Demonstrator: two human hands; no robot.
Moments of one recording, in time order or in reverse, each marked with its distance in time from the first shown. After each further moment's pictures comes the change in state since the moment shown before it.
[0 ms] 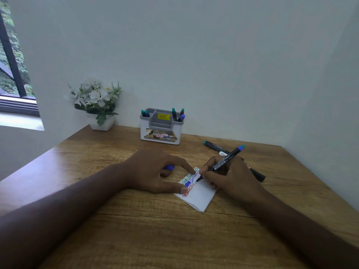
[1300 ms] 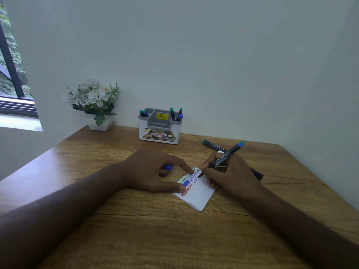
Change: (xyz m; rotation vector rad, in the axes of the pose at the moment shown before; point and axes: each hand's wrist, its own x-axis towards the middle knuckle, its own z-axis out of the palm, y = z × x) left_hand 0.000 -0.001 0.001 -0.015 0.002 0.011; right_hand 0.002 -0.002 -0.002 0.015 0.022 0.030
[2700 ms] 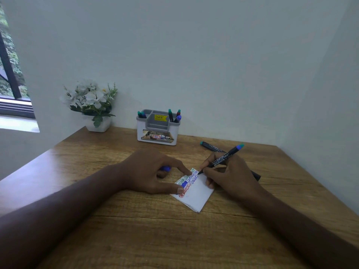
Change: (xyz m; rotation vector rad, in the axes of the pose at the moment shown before) left_hand 0.000 -0.004 0.001 0.007 0.011 0.009; right_hand 0.007 0.007 -0.002 -0.028 0.046 0.036
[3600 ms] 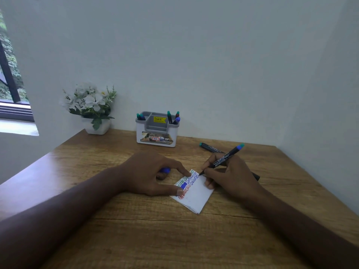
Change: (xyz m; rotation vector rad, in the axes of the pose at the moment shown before) left_hand 0.001 0.000 0.000 -0.002 -0.015 -0.009; right_hand -0.003 -0.005 -0.003 0.031 -0.006 0.029
